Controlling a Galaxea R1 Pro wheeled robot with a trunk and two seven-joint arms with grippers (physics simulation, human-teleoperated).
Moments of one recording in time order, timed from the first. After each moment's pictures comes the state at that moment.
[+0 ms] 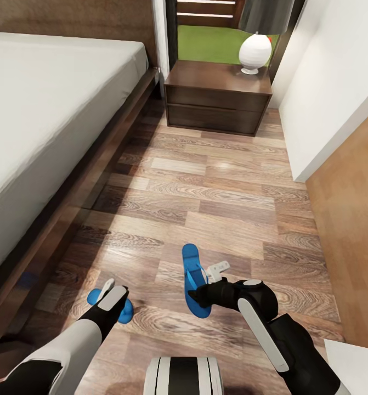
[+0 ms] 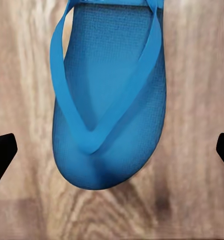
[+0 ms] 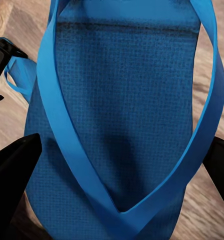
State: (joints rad) left arm -0.80 -0.06 -0.06 -0.37 1.22 -0.14 0.64; right arm -0.46 -0.07 0.44 -1.61 -0.41 1.04 0.00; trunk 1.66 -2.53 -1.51
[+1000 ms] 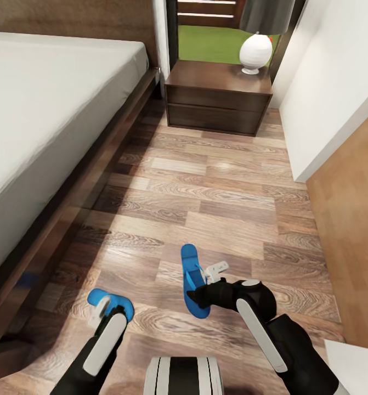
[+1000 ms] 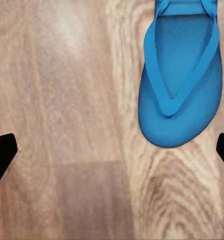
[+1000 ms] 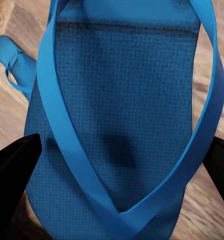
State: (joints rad) left arm -0.37 -0.04 -0.23 -1.15 1.12 -0.14 1.09; right arm -0.46 -0.07 0.45 -1.61 -0.40 1.04 0.00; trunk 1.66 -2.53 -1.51
